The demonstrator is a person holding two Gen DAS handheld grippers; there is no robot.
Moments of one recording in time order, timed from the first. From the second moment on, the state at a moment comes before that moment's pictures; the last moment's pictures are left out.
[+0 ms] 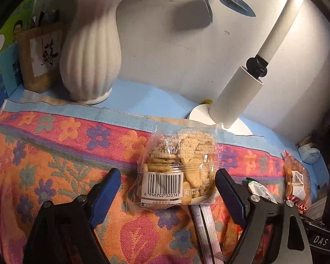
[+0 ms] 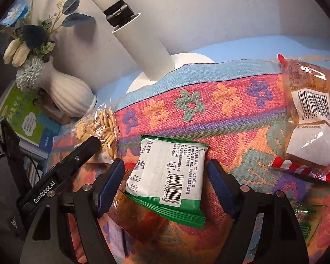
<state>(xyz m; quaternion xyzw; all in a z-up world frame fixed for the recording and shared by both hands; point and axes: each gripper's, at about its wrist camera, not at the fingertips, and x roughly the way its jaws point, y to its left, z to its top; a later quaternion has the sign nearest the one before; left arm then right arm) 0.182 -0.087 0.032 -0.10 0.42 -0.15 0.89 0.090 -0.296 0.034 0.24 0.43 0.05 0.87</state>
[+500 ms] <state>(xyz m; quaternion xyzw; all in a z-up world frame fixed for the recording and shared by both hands) 0.171 -0.085 0.037 -0.09 0.40 -0.15 0.90 0.078 -0.307 0.031 0.24 0.38 0.02 0.89</state>
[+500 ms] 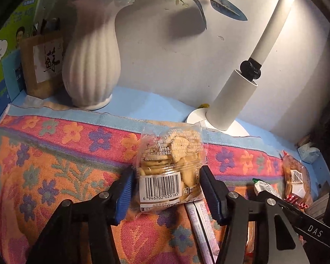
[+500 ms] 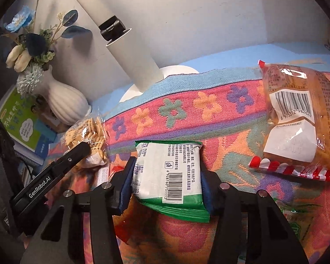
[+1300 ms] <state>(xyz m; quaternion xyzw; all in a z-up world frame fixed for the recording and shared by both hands) 0.005 -0.118 0.081 -0.05 0.38 -0.21 0.90 -0.078 -0.292 0.075 0.19 0.35 0.02 0.92</state>
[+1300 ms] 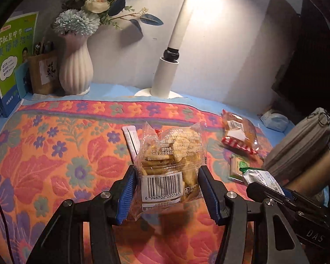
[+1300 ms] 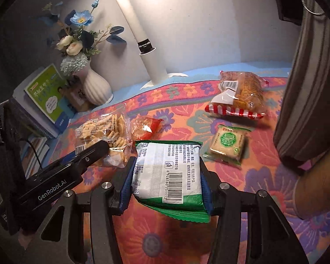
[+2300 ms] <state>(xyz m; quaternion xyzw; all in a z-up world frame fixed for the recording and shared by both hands) -0.144 -0.246 0.115 0.03 0.37 -0.38 0.85 -0.247 -0.396 0.066 0.23 0.32 -0.04 0.92</state>
